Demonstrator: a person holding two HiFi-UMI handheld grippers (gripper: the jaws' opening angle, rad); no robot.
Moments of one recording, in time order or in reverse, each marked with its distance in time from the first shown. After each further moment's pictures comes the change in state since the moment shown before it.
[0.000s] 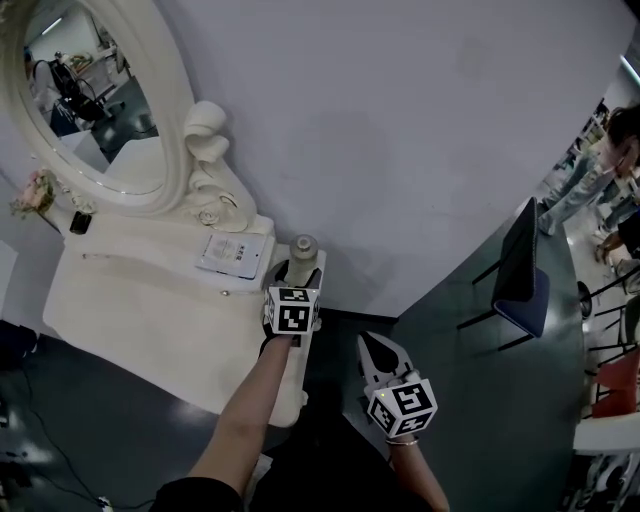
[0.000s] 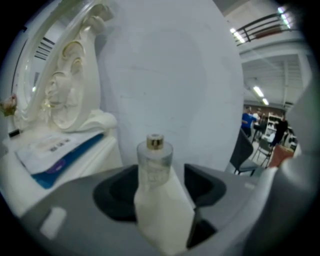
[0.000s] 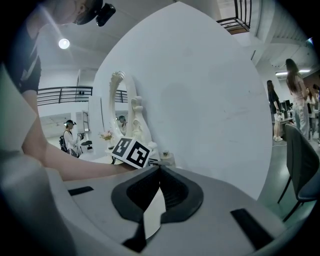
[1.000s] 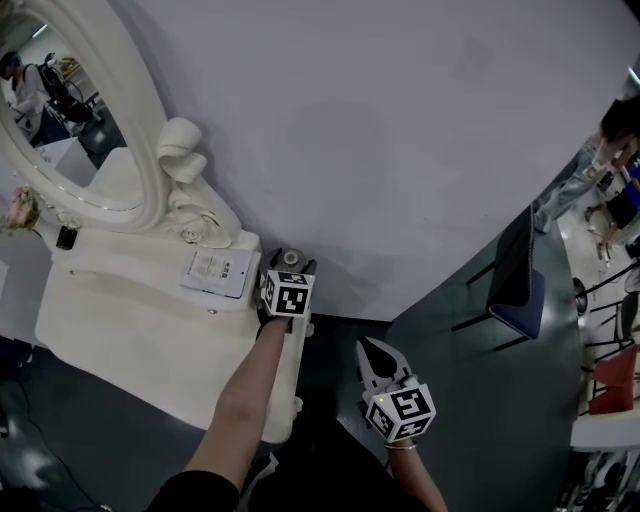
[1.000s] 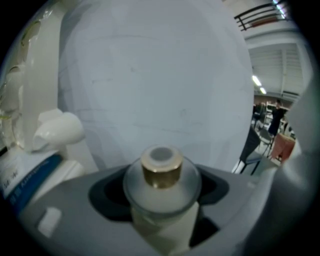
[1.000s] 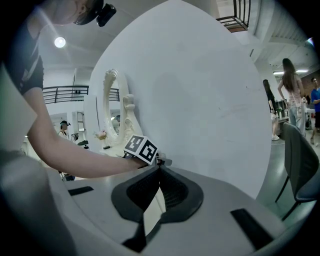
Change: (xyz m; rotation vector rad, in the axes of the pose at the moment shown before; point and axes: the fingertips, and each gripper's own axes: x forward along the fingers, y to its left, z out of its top) left arm 0.071 0.012 0.020 0.084 0.068 -0.008; right arm 0.017 -0.029 0.005 0.017 0.021 -0.030
